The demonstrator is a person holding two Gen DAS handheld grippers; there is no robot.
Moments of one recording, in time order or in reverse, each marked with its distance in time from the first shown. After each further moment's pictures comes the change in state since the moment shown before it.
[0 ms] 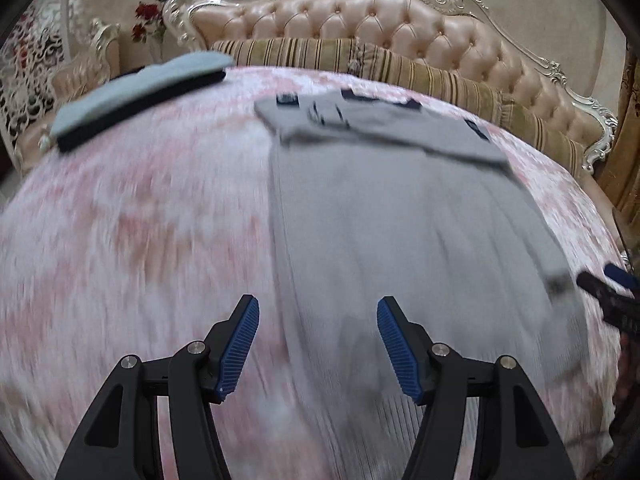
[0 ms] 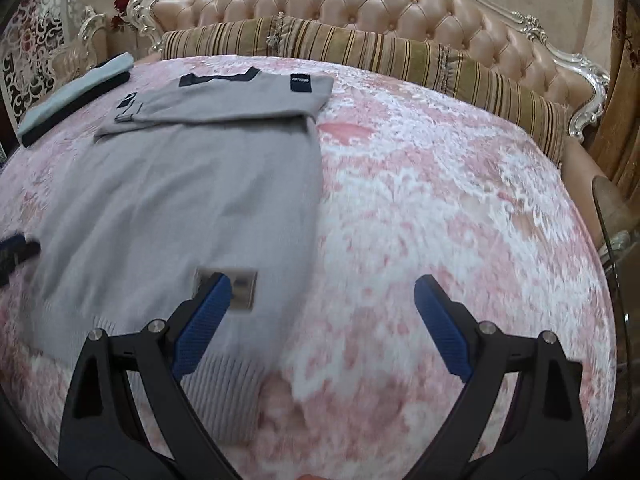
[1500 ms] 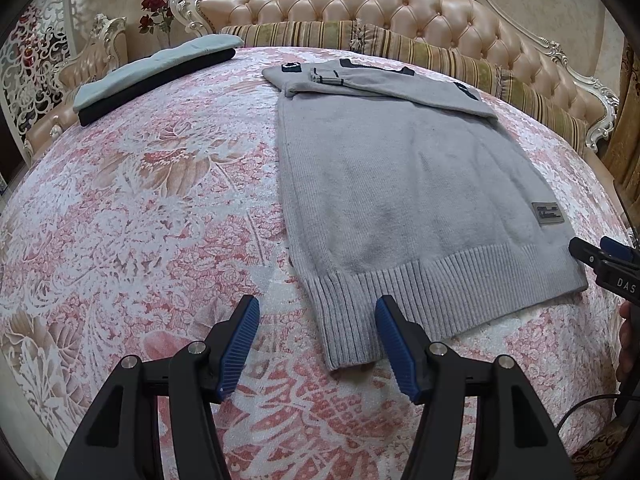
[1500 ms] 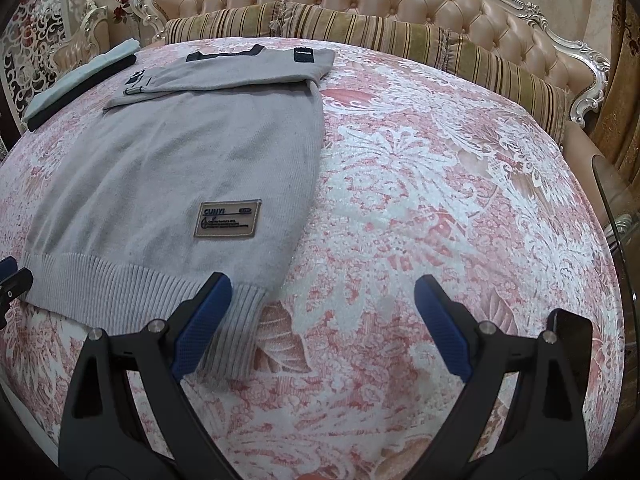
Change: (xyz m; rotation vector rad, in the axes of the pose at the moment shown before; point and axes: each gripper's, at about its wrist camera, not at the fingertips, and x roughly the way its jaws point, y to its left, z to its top) left arm -0.023 -0.010 -0.043 0.022 0.042 0.050; right arm -0.005 -0.001 -0.031 0.000 0.037 0.008
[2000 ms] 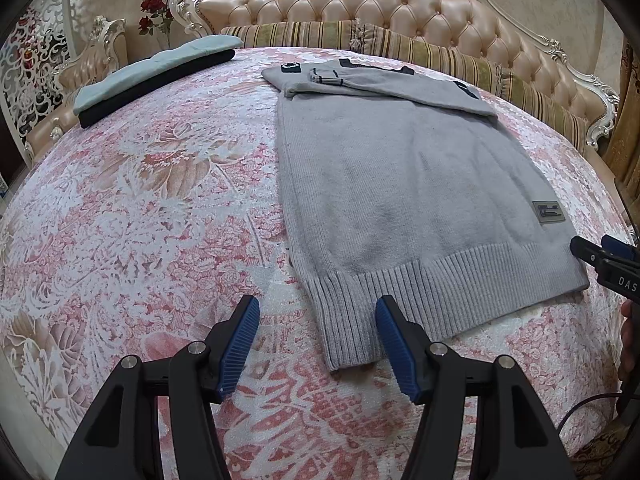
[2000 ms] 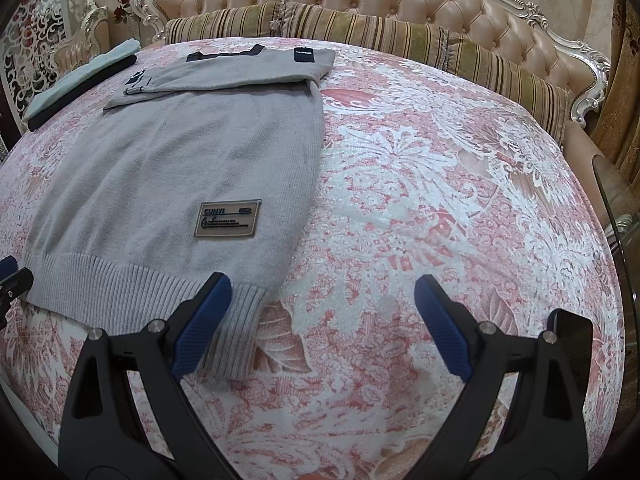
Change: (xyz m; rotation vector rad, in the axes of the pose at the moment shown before) left arm 0.000 0.000 0.001 0.008 -0.001 0.004; right arm 0.000 0.000 0.000 0.000 0.000 0.002
